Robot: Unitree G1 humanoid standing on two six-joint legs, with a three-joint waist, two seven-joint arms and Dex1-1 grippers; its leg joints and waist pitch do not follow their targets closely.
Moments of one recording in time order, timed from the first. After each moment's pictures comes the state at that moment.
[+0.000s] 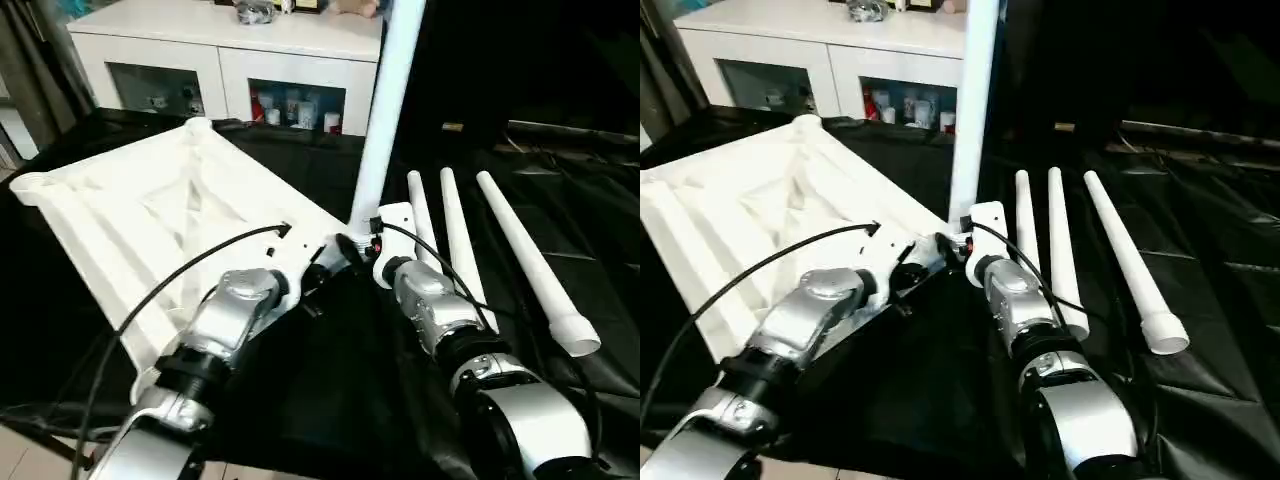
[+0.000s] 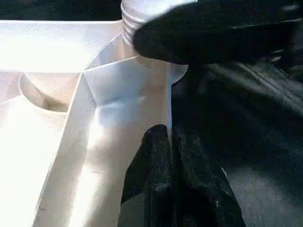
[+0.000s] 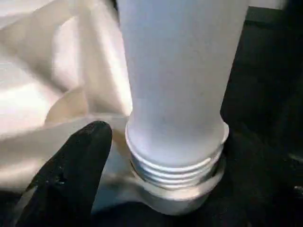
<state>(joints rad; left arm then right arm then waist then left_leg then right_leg) -0.54 0.17 -0.21 0.43 0.03 0.44 -0.60 -0.79 -0.04 -0.02 1.11 0.05 -0.08 0.45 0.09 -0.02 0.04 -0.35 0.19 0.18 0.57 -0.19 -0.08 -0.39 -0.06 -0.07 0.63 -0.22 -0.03</state>
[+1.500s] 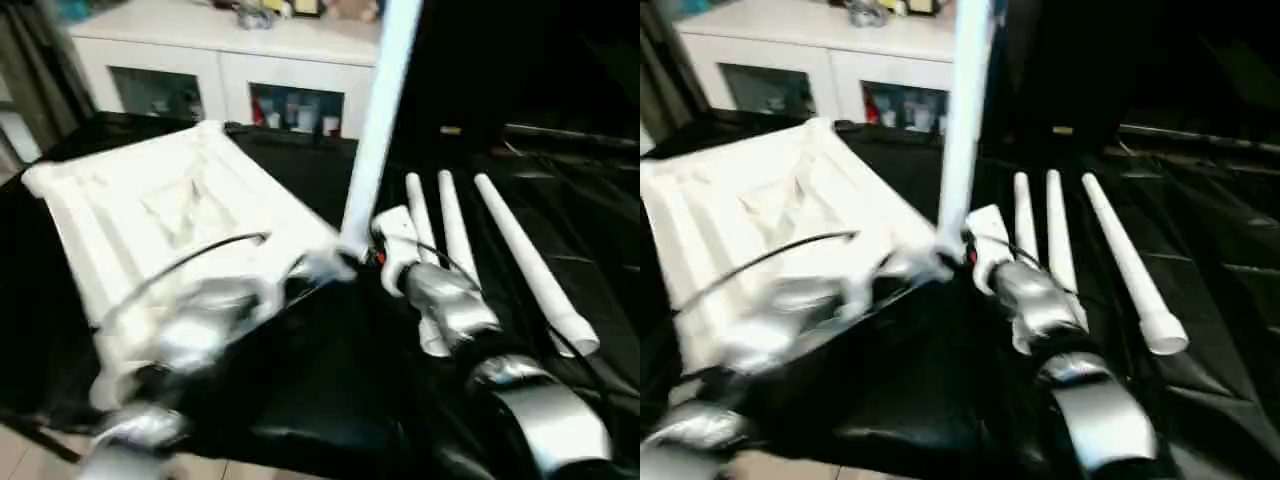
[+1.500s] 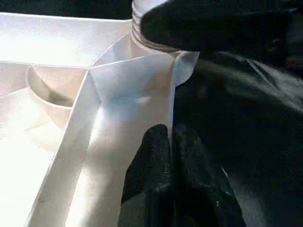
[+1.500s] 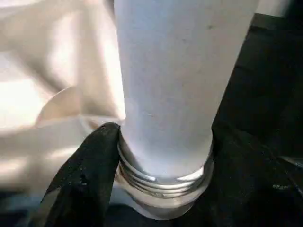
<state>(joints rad) -0.59 0.10 -0.19 0.53 0.04 0.45 -0.50 -0.81 0.00 -0.05 1.14 0.05 -0.05 0.23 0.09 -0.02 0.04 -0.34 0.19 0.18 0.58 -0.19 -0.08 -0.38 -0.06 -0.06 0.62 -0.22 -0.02</state>
